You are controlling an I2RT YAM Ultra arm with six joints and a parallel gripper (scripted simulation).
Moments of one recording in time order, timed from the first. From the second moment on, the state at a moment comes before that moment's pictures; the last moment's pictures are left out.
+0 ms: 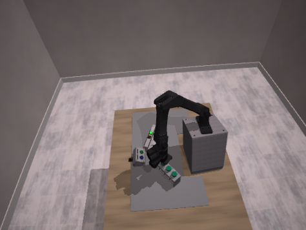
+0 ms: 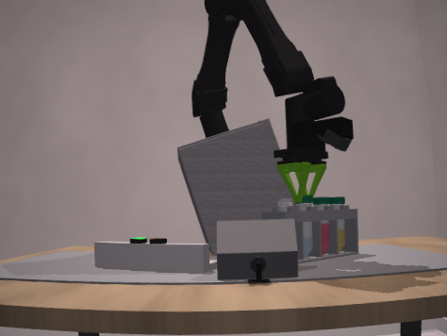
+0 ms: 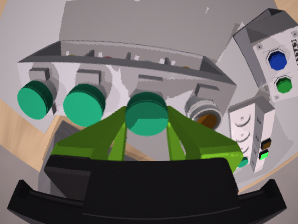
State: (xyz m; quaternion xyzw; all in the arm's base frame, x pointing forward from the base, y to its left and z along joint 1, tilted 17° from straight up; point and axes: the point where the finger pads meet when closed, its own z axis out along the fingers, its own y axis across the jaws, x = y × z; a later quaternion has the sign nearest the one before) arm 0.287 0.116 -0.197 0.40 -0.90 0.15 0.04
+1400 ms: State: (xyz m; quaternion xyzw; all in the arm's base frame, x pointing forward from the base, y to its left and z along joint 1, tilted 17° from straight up) arm 0.285 0.116 -0.199 0.10 -0.98 0.15 0.00
